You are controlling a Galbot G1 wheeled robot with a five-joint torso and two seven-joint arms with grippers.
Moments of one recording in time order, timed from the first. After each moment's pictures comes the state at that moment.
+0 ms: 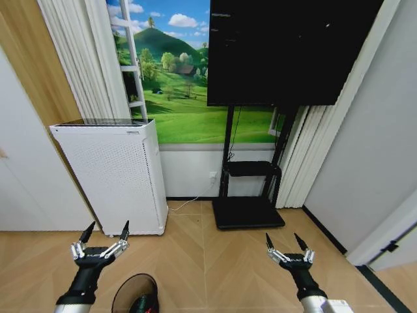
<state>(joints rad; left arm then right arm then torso) 1.93 -1.48 -0.86 -2.50 -0.37 -0.13 0.12 -1.88 1.38 0.71 2.31 0.22 0.11 0.04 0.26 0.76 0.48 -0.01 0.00</state>
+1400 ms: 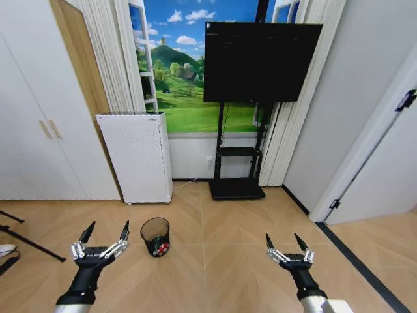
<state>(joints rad) 1.93 -1.48 -0.86 -2.50 -0.37 -0.13 0.12 -1.88 1.38 0.71 2.31 0.22 0.11 0.04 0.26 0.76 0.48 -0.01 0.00</state>
